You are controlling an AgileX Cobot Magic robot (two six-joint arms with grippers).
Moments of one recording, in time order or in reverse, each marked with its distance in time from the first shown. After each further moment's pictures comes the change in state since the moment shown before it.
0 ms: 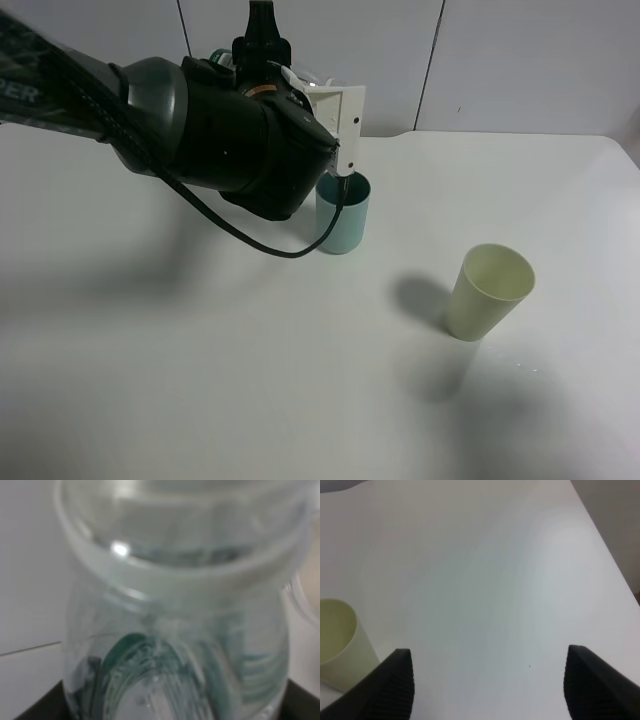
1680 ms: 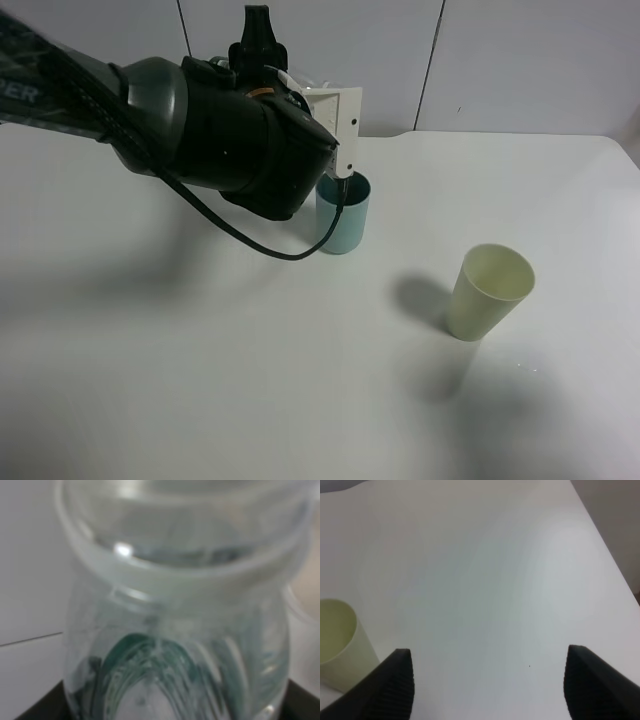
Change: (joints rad) left arm 0.000 0.000 0.000 -0.038 0.000 0.000; right arm 0.000 0.000 0.000 0.000 0.000 0.000
